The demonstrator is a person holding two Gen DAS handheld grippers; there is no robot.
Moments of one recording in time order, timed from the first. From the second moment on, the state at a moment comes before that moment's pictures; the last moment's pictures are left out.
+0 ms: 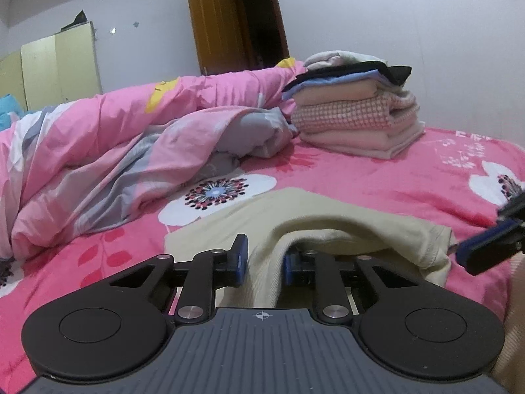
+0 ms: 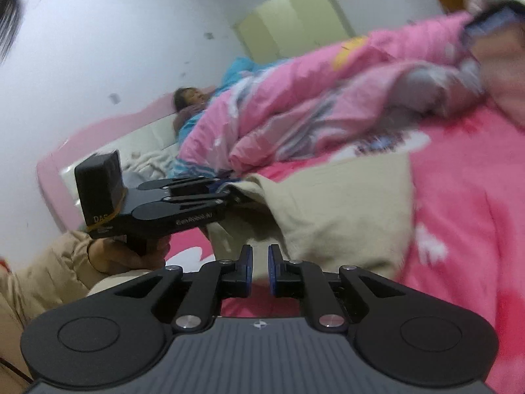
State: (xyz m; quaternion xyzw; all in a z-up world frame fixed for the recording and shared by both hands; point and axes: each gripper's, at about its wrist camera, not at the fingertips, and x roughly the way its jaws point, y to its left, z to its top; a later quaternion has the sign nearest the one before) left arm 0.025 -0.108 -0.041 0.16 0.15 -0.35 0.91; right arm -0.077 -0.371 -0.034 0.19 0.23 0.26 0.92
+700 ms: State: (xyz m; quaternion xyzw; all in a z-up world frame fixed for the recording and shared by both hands) left arm 0.021 -0.103 -0.037 0.14 0.12 -0.35 0.92; right arm -0.061 -0.341 -0.041 0.18 0.26 0.27 0.91
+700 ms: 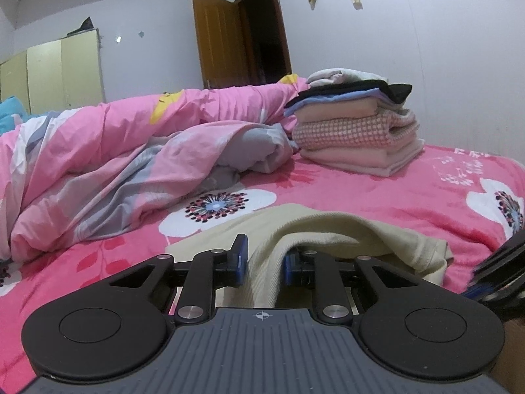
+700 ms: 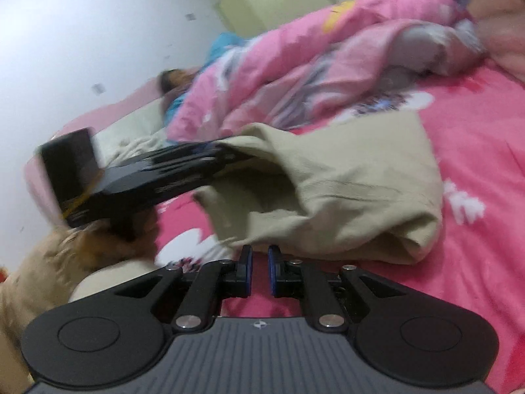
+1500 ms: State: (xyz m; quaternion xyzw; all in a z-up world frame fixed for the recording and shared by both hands) left arm 0.017 -0.093 -0.035 0.10 0.10 -0.37 0.92; right arm -0.025 -0.304 -0.032 0.08 0.20 0.12 0.97
